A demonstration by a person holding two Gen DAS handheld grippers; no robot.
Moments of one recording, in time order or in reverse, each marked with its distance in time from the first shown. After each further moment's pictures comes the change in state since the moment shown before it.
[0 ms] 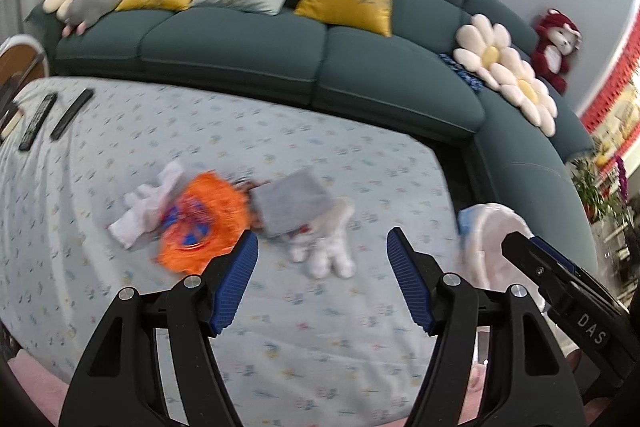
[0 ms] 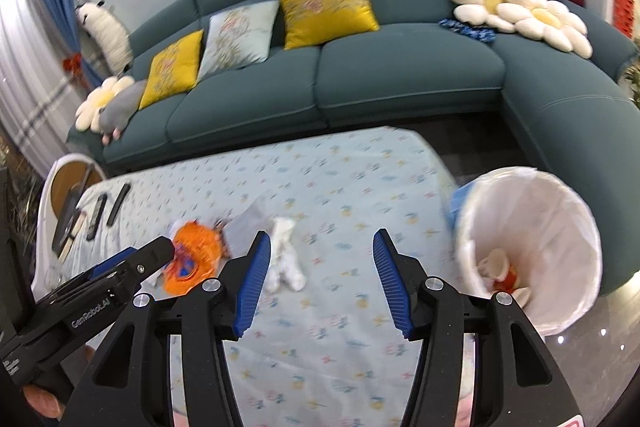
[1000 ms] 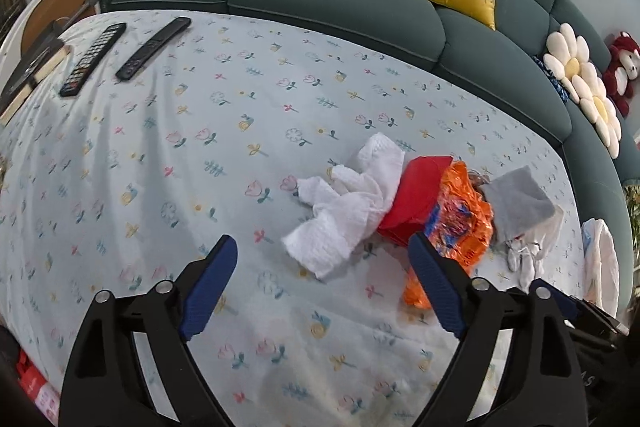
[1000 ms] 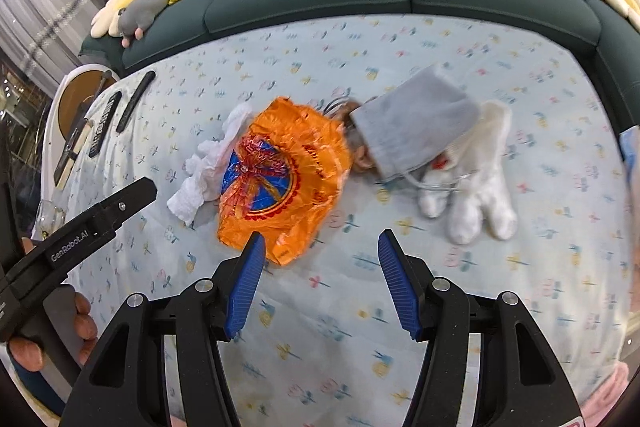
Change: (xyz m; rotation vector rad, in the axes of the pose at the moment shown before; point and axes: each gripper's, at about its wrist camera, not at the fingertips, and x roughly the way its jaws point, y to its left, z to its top) left arm 0.071 0.219 0.000 -0.105 0.096 0.152; right arm 0.165 0.156 -0.063 -0.085 0.313 0.076
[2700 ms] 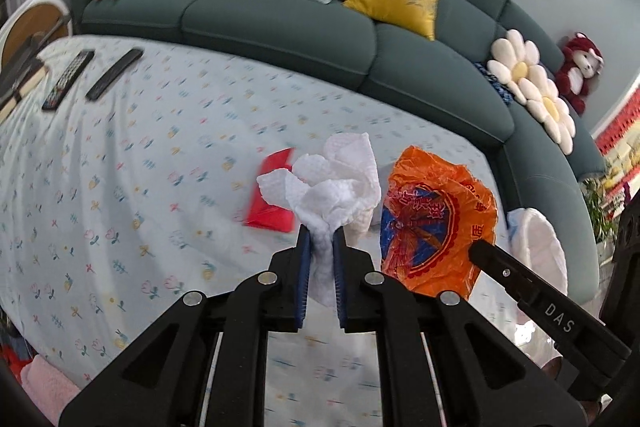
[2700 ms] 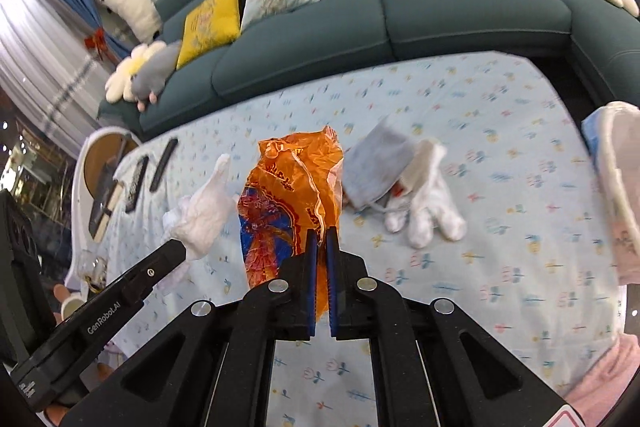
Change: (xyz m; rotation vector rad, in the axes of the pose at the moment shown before) left arm -0.090 -0.095 -0.028 0.032 -0.070 -0.143; right arm -0.107 -0.053 -0.009 0.135 -0.202 0.091
